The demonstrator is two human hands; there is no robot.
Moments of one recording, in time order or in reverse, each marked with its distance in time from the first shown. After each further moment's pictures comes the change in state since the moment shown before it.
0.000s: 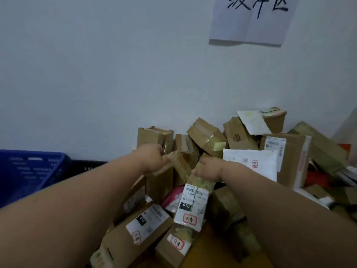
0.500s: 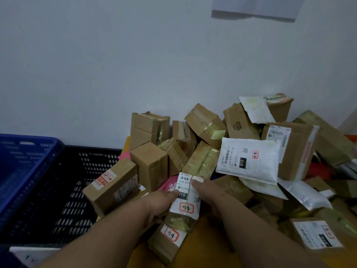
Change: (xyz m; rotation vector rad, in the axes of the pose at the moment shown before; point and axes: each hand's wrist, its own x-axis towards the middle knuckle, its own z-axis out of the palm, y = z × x) left_hand -0.028 0.014 0.129 -0.887 -0.481 -0.384; right_hand 0.025 0.032 0.111 0.973 -0.055 0.299
